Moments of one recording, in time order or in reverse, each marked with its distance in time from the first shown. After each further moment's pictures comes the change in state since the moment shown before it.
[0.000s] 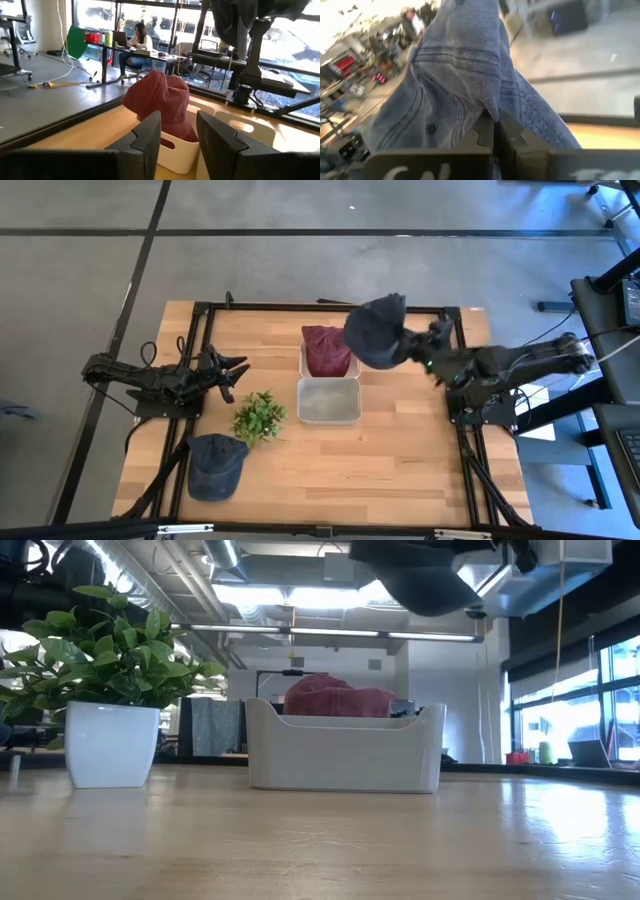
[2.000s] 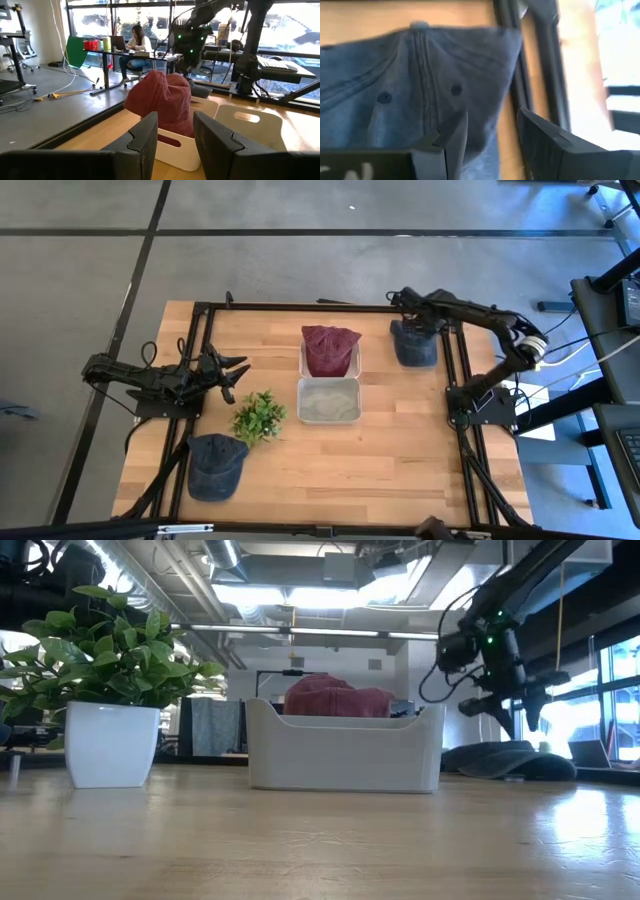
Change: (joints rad) left arm 0.000 0.000 0.000 -0.014 0.000 0.117; right arm -1.079 0.547 0.000 -0.630 -0.596 -0.036
